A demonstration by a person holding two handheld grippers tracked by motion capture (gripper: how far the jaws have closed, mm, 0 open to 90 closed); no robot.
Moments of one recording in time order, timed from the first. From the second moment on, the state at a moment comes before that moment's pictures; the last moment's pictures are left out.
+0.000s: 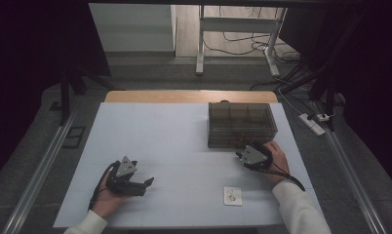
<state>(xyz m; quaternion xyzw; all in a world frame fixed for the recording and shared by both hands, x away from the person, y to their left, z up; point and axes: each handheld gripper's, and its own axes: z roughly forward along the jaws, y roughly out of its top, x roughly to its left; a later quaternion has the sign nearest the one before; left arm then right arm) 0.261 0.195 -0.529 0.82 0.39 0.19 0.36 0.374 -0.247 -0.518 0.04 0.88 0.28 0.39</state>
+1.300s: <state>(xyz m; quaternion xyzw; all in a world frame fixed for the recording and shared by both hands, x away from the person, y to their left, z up) 0.261 0.195 -0.529 0.82 0.39 0.19 0.36 0.381 -0.233 -0.523 0.00 0.90 0.21 0.39</state>
